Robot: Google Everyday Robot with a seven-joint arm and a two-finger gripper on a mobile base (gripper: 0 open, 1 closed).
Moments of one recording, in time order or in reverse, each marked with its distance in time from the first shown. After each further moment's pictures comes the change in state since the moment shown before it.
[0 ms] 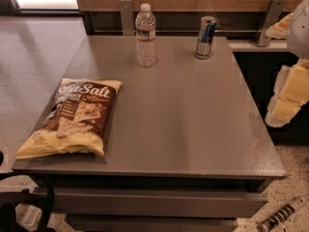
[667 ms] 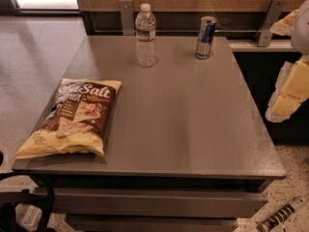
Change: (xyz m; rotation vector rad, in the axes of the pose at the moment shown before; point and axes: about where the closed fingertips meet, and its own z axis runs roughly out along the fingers) arm 0.005 -0.009 -0.001 0.024 -0.027 0.029
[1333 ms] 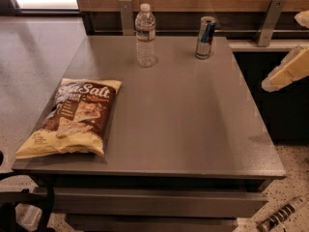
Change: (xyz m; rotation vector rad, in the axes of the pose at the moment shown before) arm 0.029 -0.081 0.025 0.170 -0.305 0.233
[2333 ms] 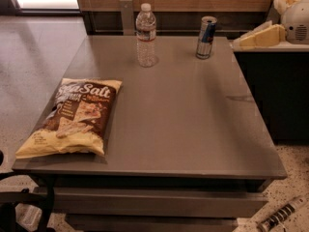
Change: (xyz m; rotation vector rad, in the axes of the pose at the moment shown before) arm -0.038 -0.103 0.073 0.099 -0.491 0.173
